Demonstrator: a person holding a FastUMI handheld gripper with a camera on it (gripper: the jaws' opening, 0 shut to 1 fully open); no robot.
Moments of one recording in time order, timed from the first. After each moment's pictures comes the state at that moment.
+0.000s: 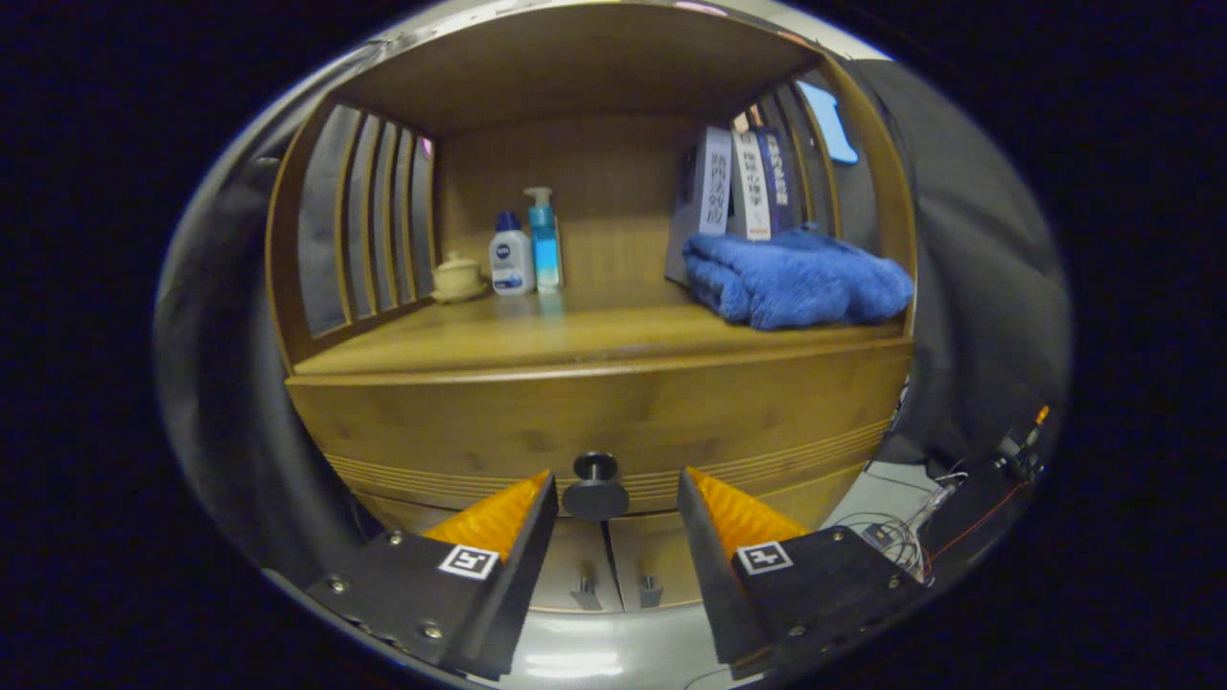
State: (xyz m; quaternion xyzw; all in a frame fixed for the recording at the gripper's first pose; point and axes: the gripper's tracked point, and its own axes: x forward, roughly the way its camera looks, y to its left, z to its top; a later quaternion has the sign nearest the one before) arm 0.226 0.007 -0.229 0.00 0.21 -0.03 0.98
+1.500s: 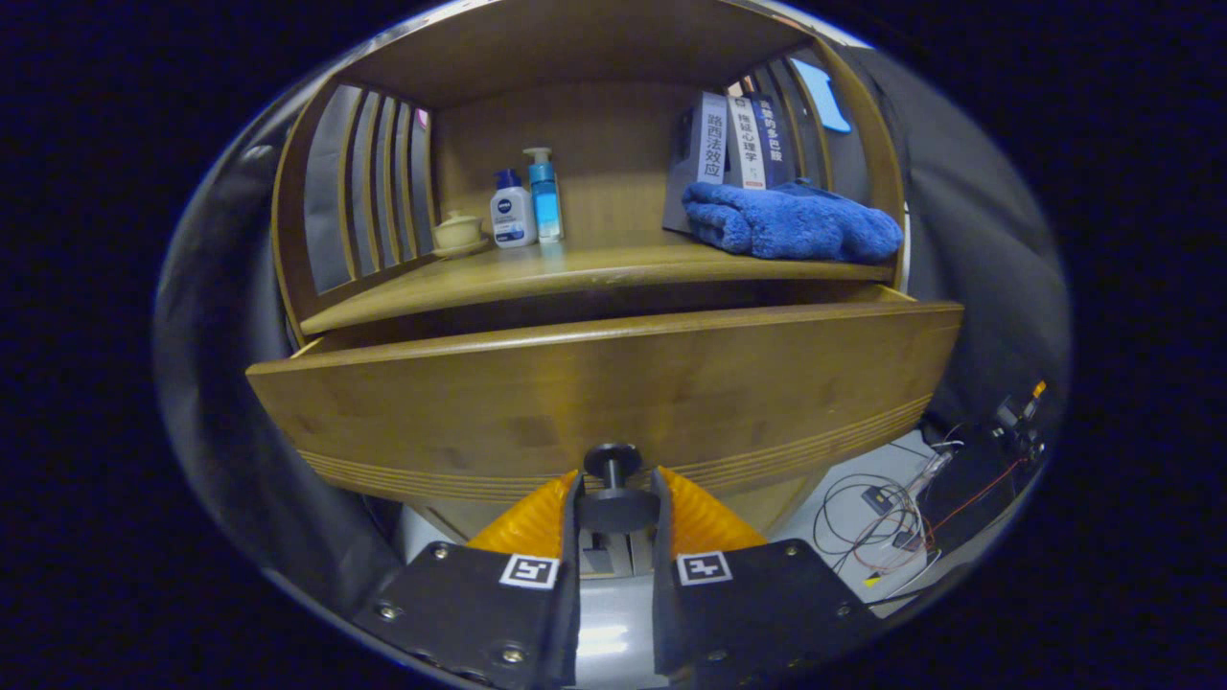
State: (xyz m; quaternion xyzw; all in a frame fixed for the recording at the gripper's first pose) arm 0.181 0.019 -0.247 0.01 0.26 -0.05 0.96
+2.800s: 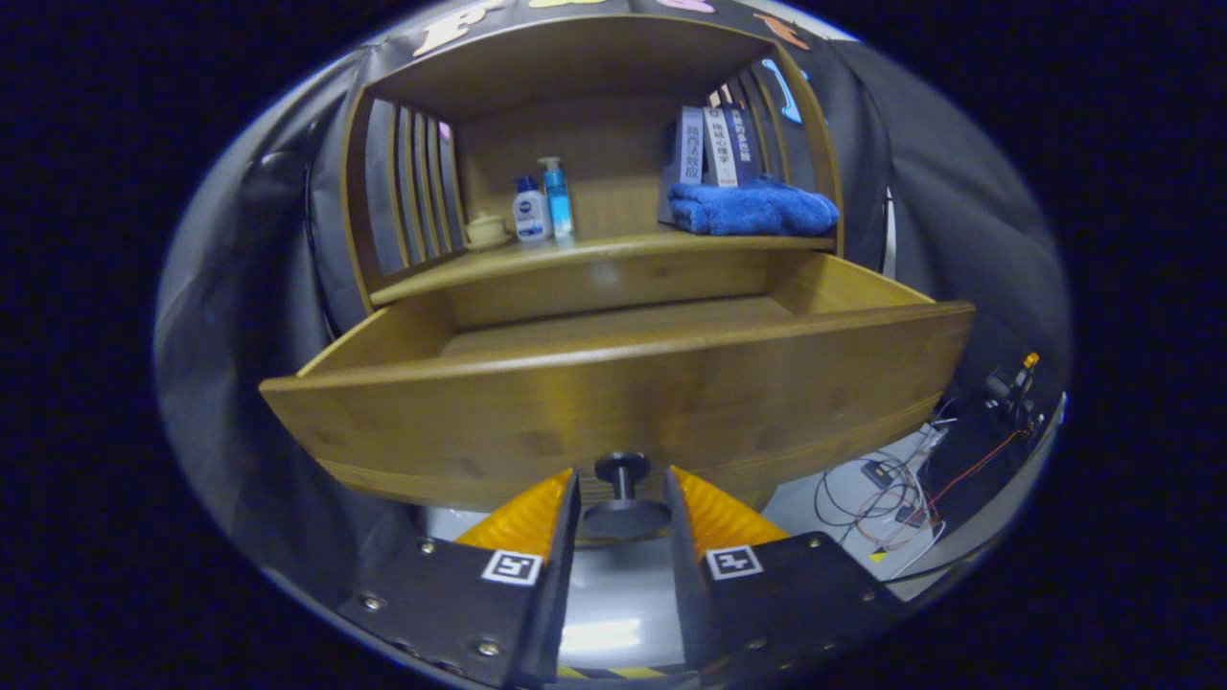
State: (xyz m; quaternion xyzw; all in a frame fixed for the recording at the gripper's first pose) arm 0.079 0.023 -0.214 0.04 0.23 -0.03 0.97
